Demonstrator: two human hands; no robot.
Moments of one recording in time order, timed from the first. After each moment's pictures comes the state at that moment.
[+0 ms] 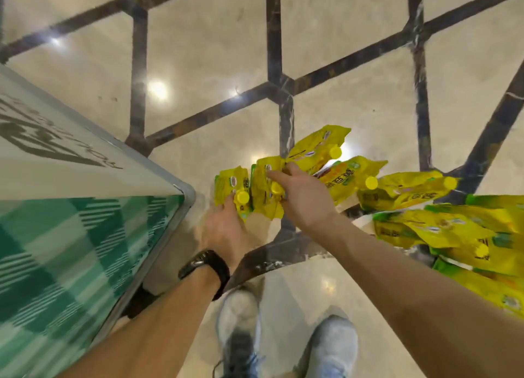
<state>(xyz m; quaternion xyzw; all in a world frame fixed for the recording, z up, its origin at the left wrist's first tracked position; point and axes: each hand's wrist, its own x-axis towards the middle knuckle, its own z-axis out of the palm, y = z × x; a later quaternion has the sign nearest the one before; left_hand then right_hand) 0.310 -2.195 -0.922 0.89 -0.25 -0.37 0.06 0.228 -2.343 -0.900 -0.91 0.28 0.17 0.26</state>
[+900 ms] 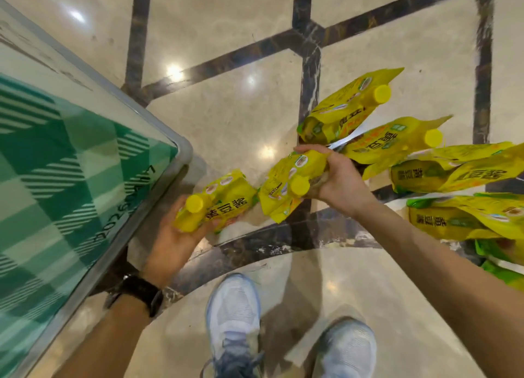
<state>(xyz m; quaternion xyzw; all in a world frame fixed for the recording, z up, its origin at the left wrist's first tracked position) 0.304 -2.076 -0.998 0.82 -0.10 -0.35 0.45 0.171 -2.346 -0.997 -0.78 0.31 0.05 0.54</state>
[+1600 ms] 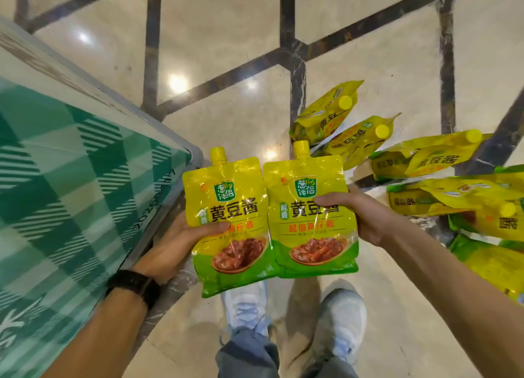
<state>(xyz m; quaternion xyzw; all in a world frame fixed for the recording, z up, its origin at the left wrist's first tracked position) 0.301 -2.083 -0.885 0.66 0.00 -0.57 0.48 0.113 -2.334 -0.902 -0.37 0.44 0.16 0.80</state>
